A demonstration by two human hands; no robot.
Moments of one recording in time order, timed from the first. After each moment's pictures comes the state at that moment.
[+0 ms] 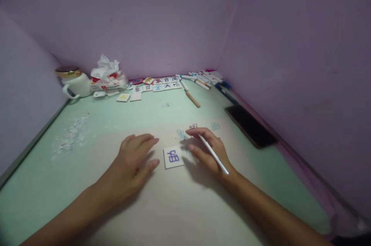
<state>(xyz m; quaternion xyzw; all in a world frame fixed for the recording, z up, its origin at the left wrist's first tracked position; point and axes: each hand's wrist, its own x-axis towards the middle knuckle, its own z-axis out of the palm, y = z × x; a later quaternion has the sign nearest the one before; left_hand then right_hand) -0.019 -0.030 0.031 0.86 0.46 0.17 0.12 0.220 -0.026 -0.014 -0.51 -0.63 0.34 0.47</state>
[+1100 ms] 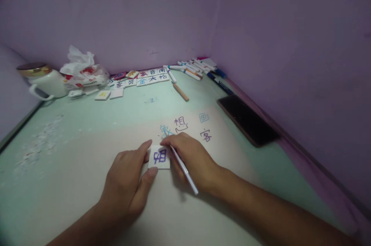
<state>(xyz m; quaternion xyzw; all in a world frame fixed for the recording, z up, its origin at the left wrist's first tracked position) 0.035 -0.039 -0.006 0.84 0.46 0.27 0.06 0.228 -0.015 -0.012 -0.44 -0.79 0.27 0.35</state>
